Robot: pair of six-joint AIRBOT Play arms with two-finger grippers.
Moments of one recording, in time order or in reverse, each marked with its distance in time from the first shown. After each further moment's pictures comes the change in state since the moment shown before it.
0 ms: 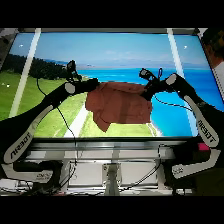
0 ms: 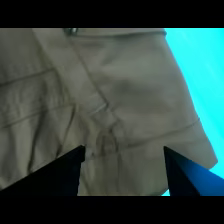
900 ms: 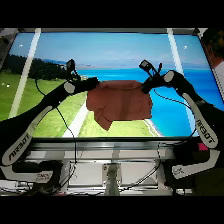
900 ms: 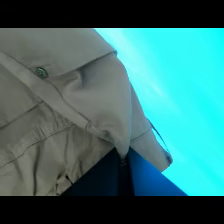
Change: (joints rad) left arm 0.000 0.026 0.000 0.000 0.027 0.000; right arm 0.022 0.035 0.080 -0.092 -0.034 0.301
